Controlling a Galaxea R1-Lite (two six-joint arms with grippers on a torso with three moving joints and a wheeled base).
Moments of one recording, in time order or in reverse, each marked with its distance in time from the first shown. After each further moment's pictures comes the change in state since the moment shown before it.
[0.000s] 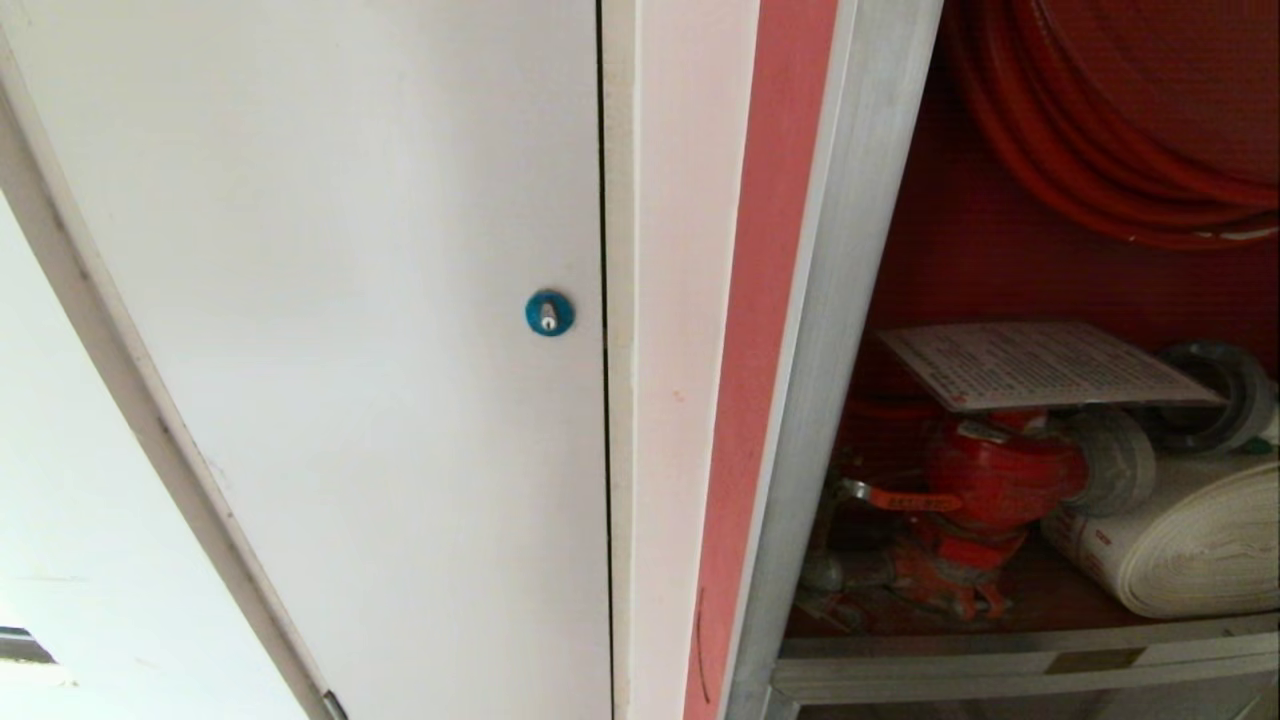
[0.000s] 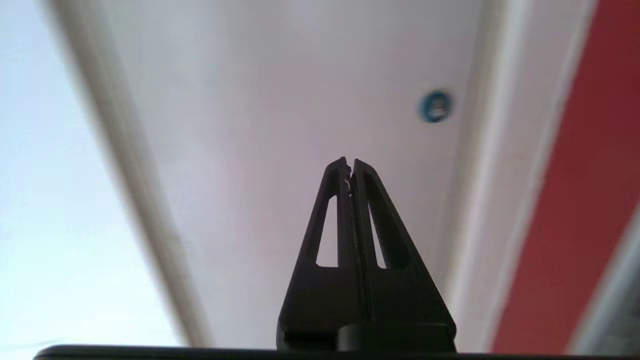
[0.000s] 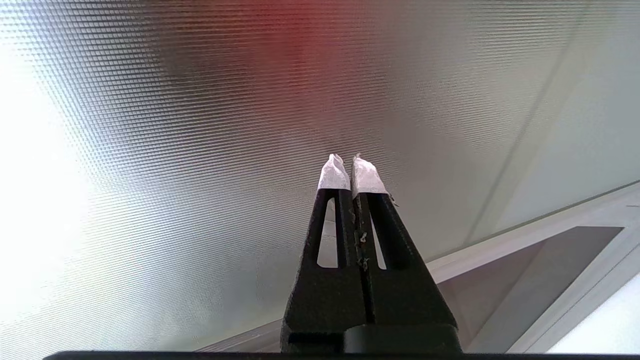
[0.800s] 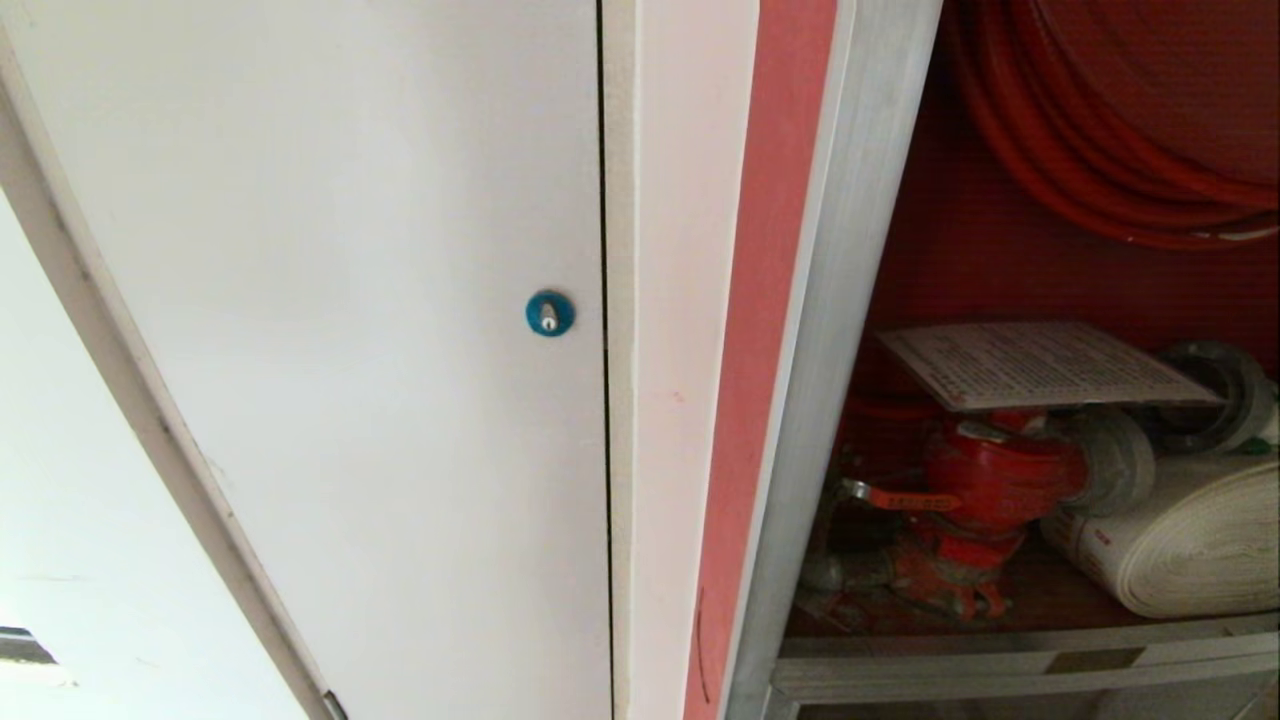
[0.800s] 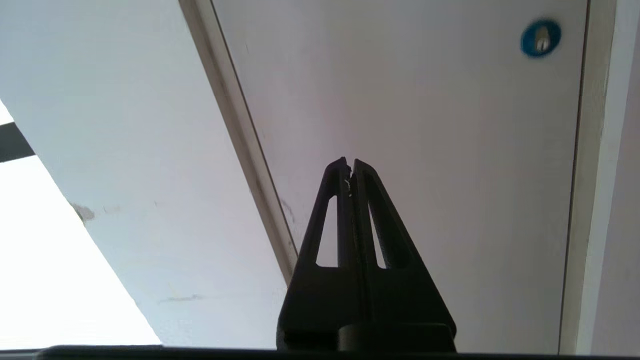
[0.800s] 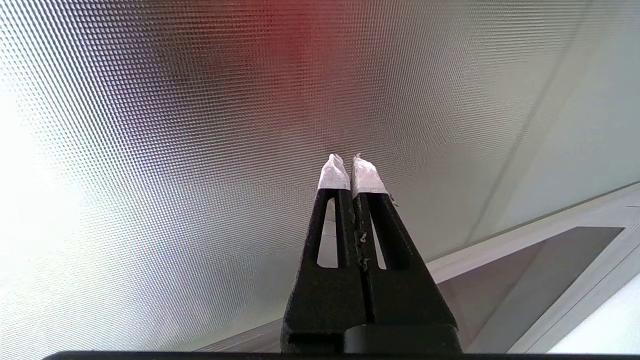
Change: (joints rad) left arm 0.130 -0.349 0.220 0.077 0.047 0.199; right arm 0.000 0.000 0.000 0.000 0.000 0.000
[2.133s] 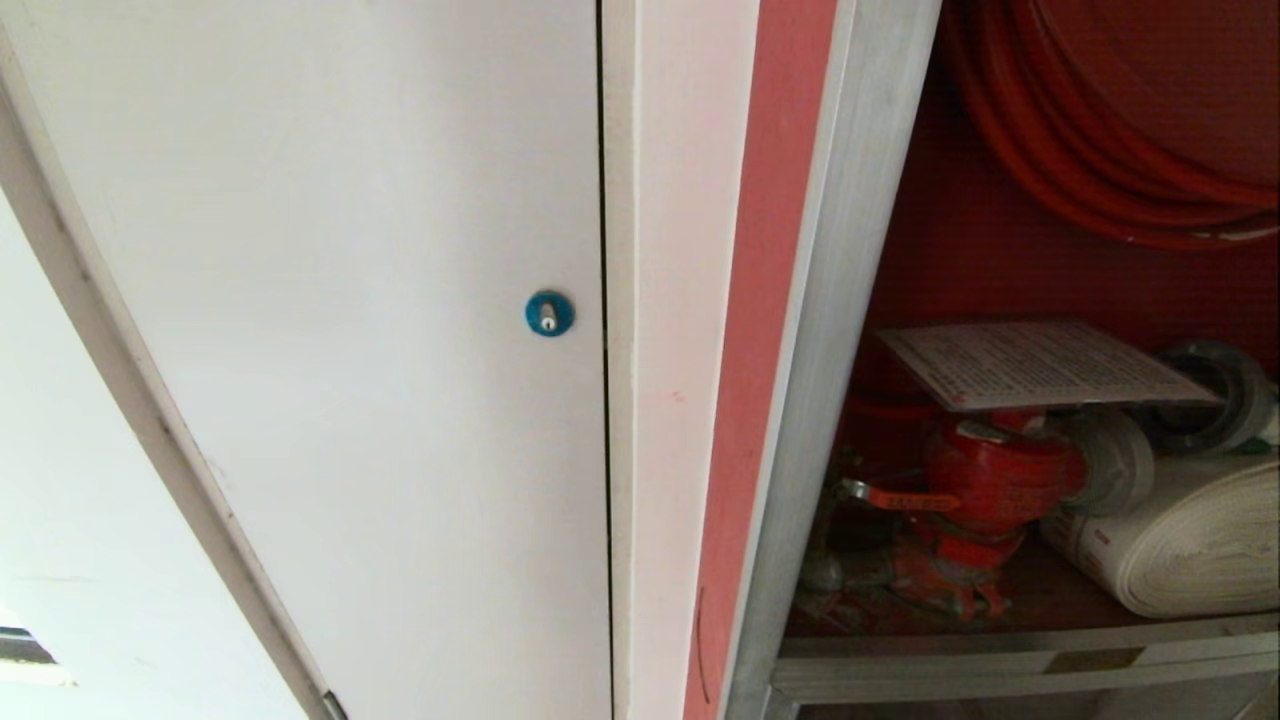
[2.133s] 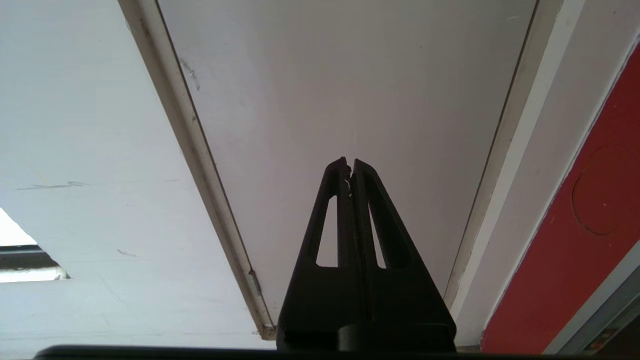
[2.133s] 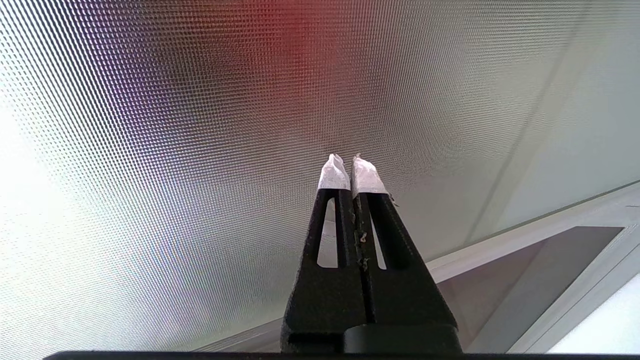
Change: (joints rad) left arm 0.001 -0.104 0.348 0.020 -0.085 -0.207; right arm 0.000 0.000 0.000 0.000 0.000 0.000
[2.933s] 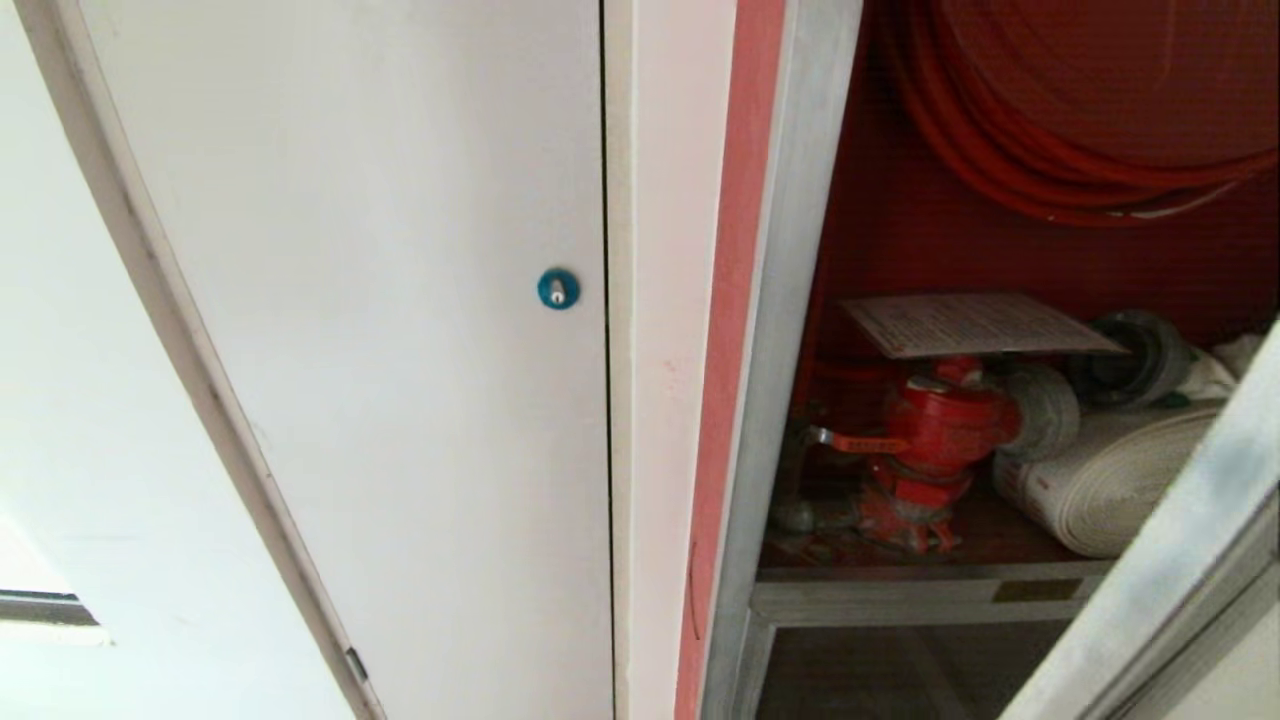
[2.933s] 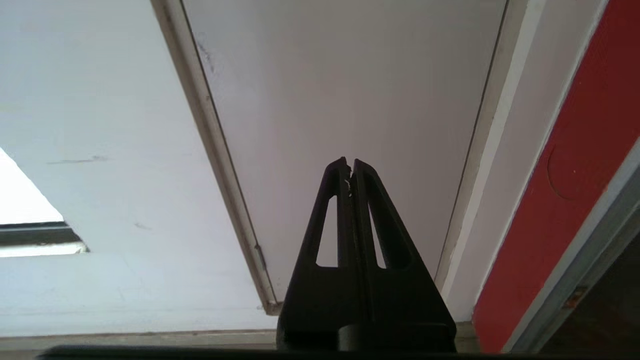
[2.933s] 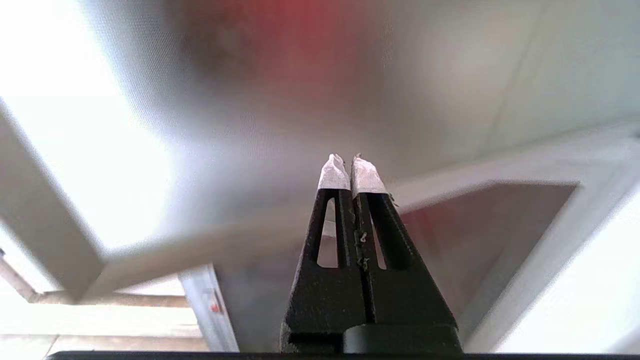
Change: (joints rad) left arm 0.000 0.000 0.000 0.000 0.001 0.002; right arm 0.000 0.000 0.000 0.000 0.000 0.000
